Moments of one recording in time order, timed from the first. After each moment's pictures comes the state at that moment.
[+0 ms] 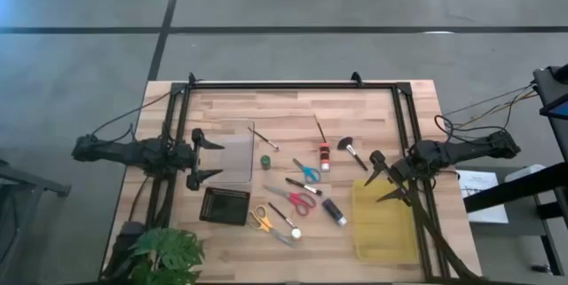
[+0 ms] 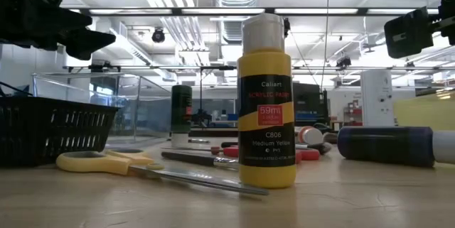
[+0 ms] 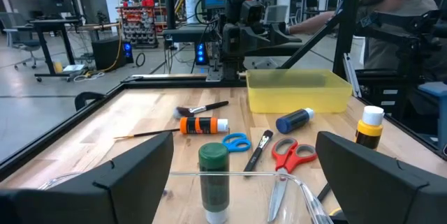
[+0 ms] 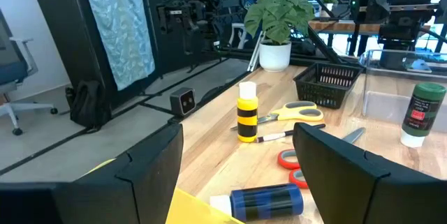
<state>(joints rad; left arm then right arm) -0.18 0.02 0.04 -0.06 -0.19 0.02 0.20 0.11 0.02 0.04 -0.39 0.08</state>
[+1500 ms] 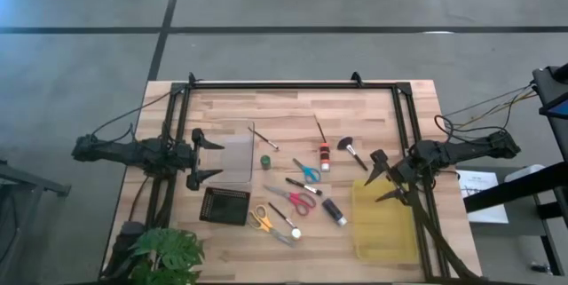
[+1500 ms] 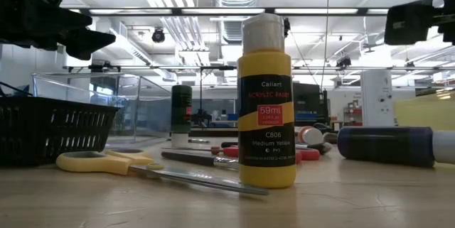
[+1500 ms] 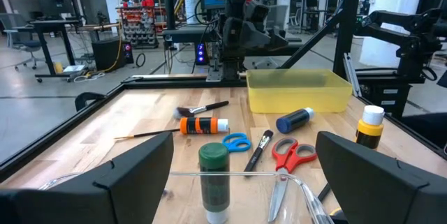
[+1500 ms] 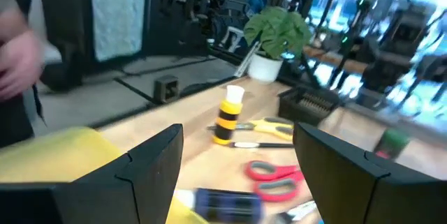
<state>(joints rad) -0.18 0.02 0.04 -0.06 -0.19 0.03 0.20 0.11 0.02 0.04 -0.37 -0.24</state>
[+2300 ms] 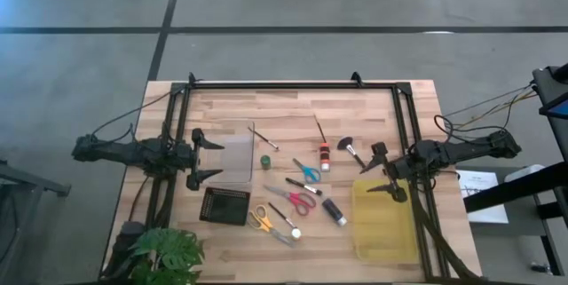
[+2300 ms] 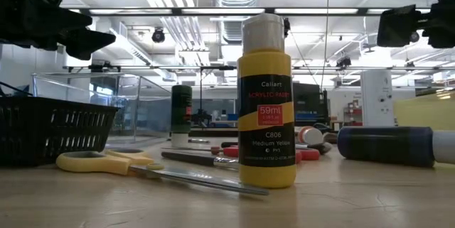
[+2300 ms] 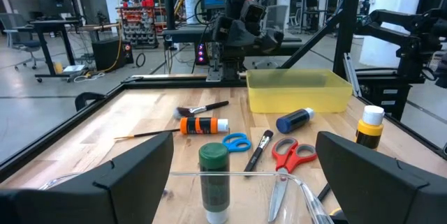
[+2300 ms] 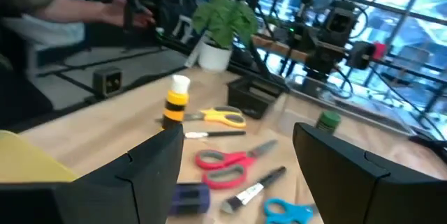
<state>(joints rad) -0.18 0.02 0.04 -0.06 -0.19 0.03 0.20 0.13 0.02 0.06 -0.20 -0.22</state>
